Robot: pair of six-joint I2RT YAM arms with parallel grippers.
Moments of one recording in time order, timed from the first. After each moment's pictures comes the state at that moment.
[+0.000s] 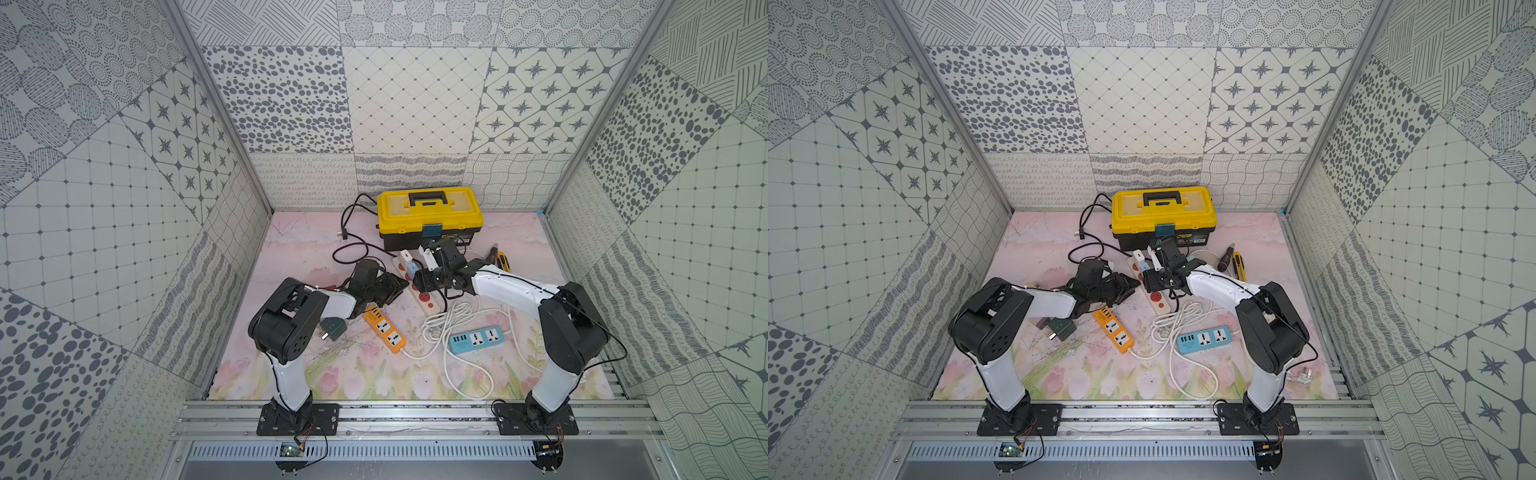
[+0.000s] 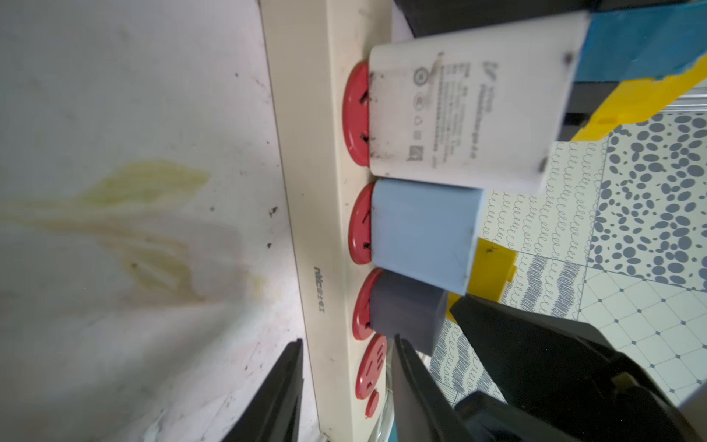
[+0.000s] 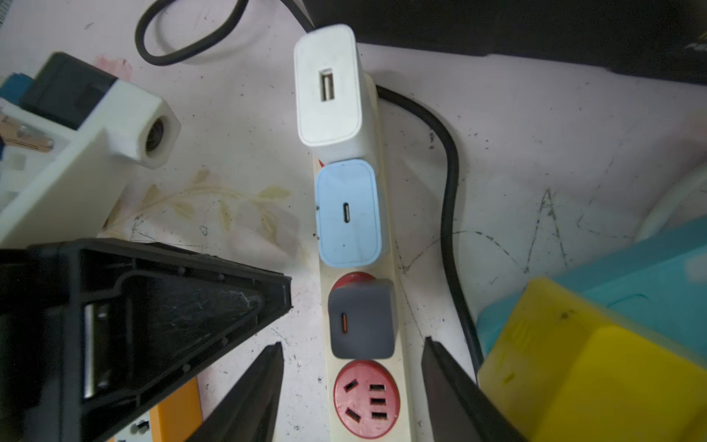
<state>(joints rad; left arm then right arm) -0.46 1.89 0.85 0.43 0.45 -1.17 0.62 1.78 1.22 -0.36 -0.07 0.26</state>
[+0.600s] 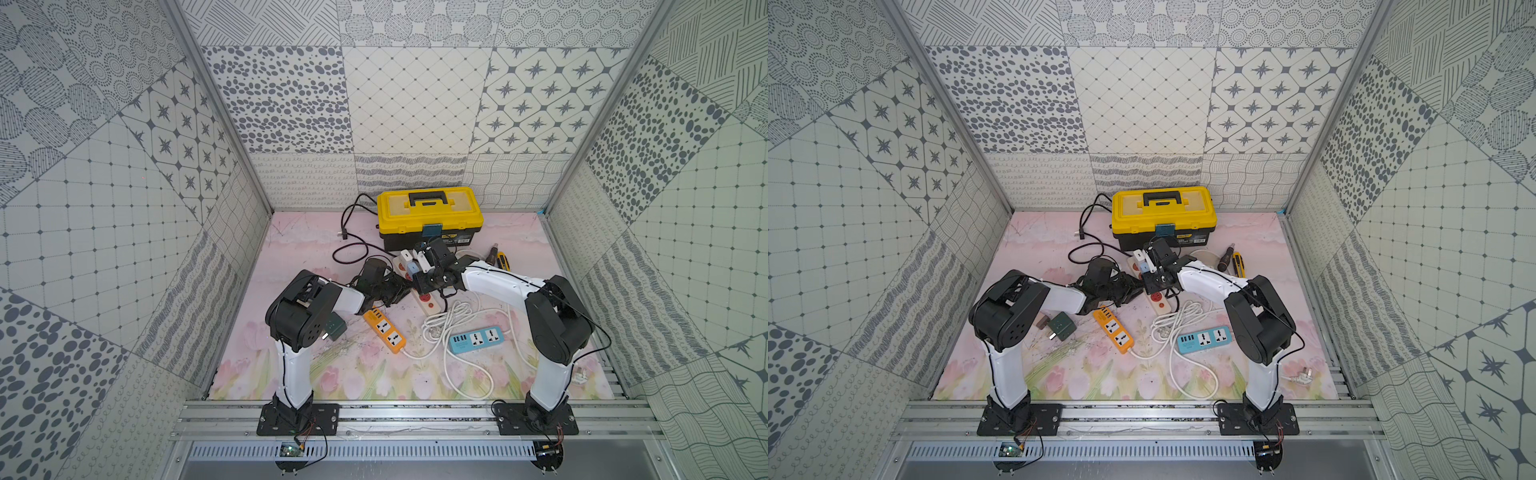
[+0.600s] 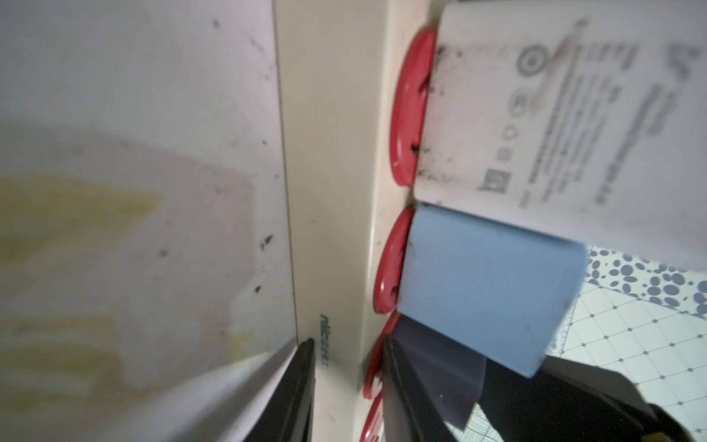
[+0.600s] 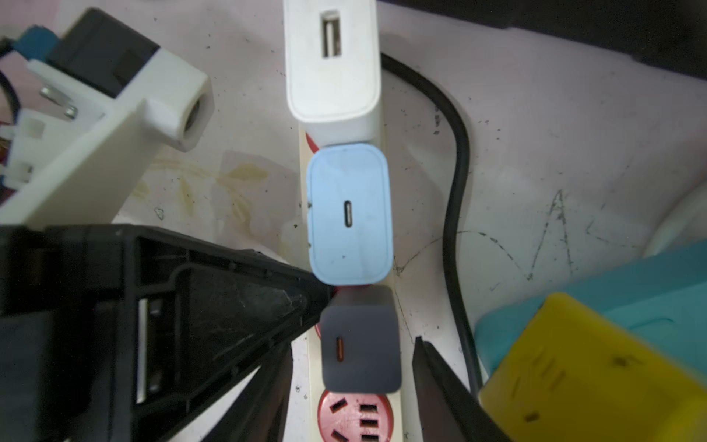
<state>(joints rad) -0.47 1.99 0.90 0.47 0.47 -1.25 0.66 1.88 1.32 -0.46 0.00 0.19</state>
